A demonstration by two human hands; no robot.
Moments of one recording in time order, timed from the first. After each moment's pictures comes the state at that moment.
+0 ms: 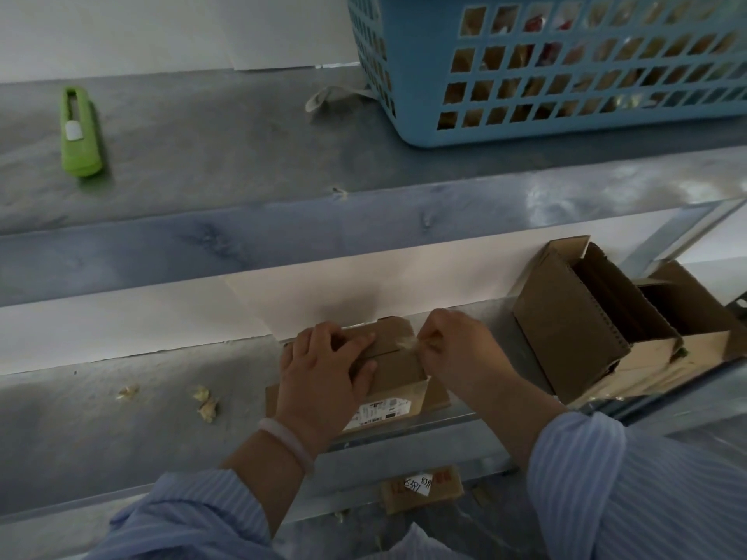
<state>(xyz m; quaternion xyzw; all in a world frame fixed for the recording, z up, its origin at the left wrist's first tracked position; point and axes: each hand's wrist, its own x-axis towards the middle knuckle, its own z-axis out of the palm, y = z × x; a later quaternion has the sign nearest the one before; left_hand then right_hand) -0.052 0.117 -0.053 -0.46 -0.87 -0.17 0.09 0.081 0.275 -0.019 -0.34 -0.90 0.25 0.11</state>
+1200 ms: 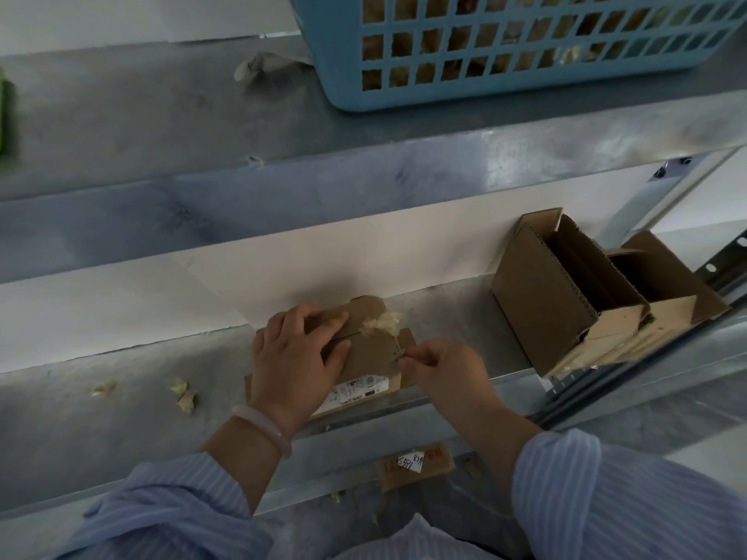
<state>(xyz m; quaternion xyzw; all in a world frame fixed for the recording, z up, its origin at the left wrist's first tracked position) -0.053 0.121 -0.056 -0.46 -0.87 -0.15 0.07 0.118 0.244 -0.050 -0.46 -0.73 0.48 0.12</state>
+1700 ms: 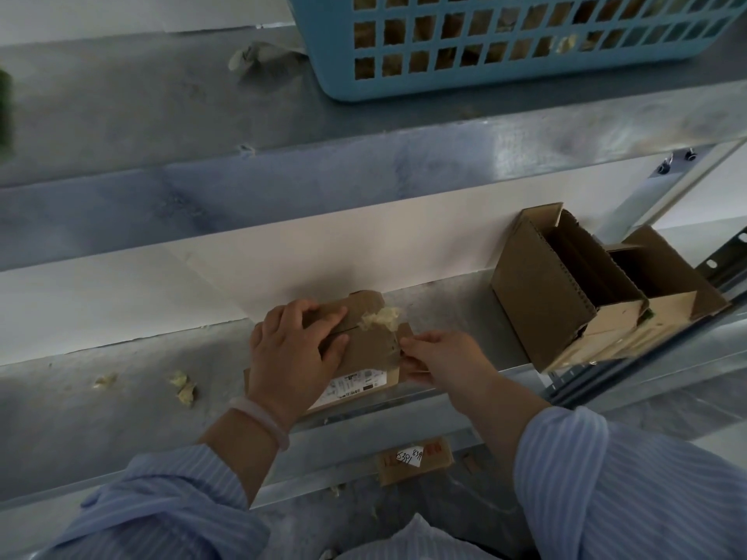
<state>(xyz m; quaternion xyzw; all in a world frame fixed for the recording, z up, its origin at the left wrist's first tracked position) -0.050 0.120 -0.049 -0.46 -0.87 -0.15 0.05 0.109 0.257 -0.042 -0.48 -0.54 0.68 0.10</state>
